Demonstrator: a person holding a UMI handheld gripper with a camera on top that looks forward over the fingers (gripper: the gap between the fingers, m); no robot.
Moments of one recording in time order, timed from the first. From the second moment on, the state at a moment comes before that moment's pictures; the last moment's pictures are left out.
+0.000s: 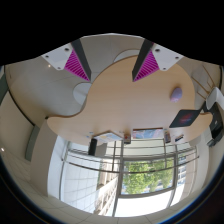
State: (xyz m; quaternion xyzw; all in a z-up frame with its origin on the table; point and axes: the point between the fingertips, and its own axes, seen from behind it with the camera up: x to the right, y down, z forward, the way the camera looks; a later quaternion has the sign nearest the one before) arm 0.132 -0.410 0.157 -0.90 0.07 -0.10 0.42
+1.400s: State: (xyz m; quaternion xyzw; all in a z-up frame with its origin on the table) arm -0.176 -0.189 -0.017 -0.91 0.04 -0.03 0.40
